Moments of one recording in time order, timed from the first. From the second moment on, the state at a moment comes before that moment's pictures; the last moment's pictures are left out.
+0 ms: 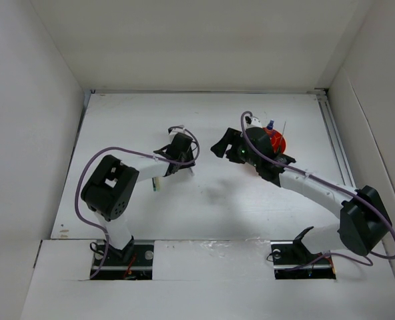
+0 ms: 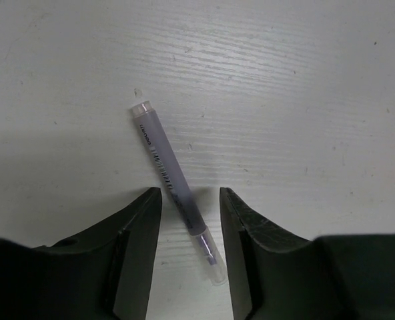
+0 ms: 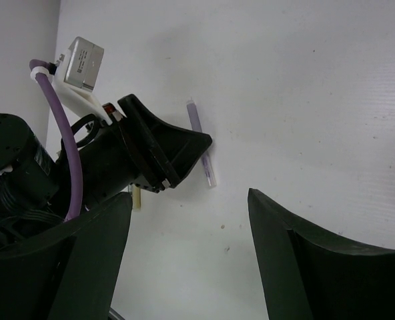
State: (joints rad) left arm -0.58 1.75 0.94 -0.04 -0.23 -0.66; right arm 0.65 1.37 0.91 0.01 0.06 0.79
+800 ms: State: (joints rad) left arm -0.58 1.61 0.81 -0.02 -0.03 -0.64; right arm 0.63 1.40 0.90 0.01 0.05 0.80
